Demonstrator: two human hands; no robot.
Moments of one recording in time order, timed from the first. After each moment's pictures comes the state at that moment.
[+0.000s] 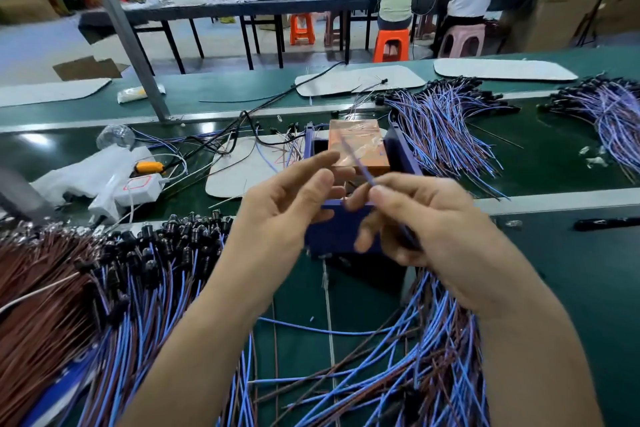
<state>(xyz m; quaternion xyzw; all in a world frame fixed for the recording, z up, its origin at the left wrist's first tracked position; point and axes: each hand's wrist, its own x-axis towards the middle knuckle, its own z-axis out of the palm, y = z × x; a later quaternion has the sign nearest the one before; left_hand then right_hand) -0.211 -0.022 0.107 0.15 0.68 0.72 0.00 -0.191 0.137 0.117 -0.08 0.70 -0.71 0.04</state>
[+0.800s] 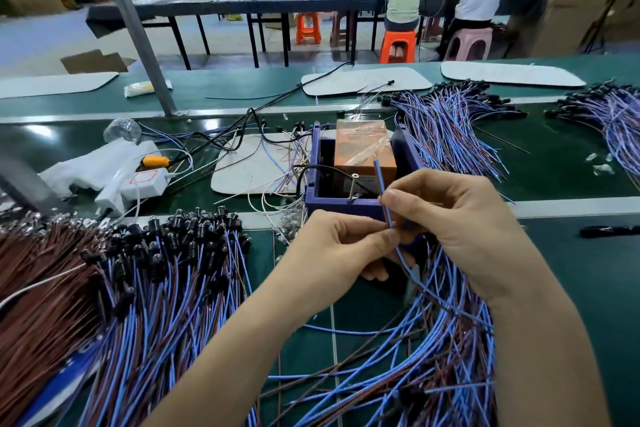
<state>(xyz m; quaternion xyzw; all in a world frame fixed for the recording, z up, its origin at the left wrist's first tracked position) -0.204 -0.001 0.091 0.19 0.72 0.66 0.14 -0.202 0.151 0.108 -0.05 0.73 -0.67 -0.07</state>
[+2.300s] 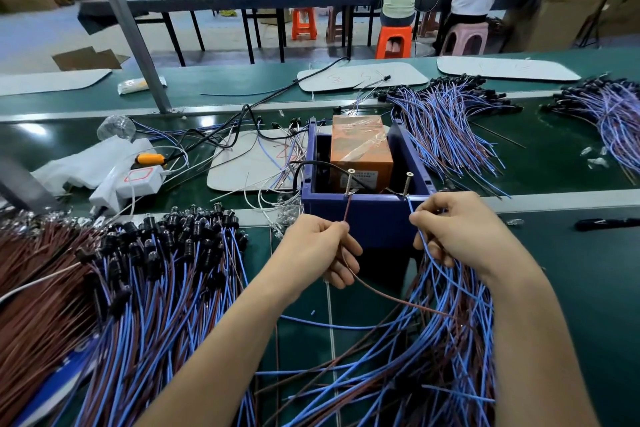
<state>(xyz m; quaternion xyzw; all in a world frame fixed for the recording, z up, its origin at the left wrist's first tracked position) -0.238 -0.004 0.055 0.00 0.75 0.63 0.21 -0.229 0.187 0.063 0.11 0.84 -0.52 0.00</state>
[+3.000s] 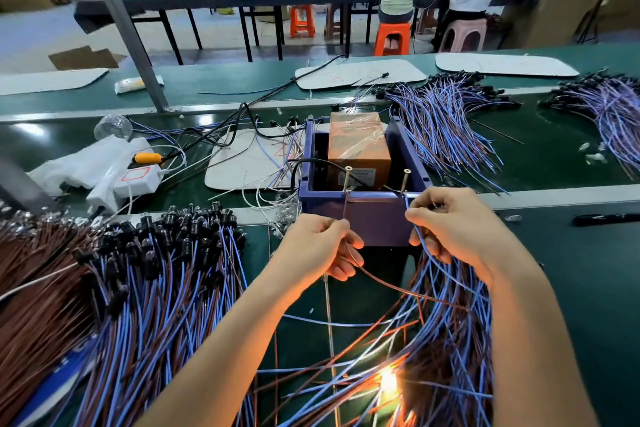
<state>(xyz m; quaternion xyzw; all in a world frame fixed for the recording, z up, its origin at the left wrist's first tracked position) -0.237 0.000 0.055 0.00 0.75 0.63 0.21 -0.228 0.186 0.067 0.11 0.84 -0.53 0.01</state>
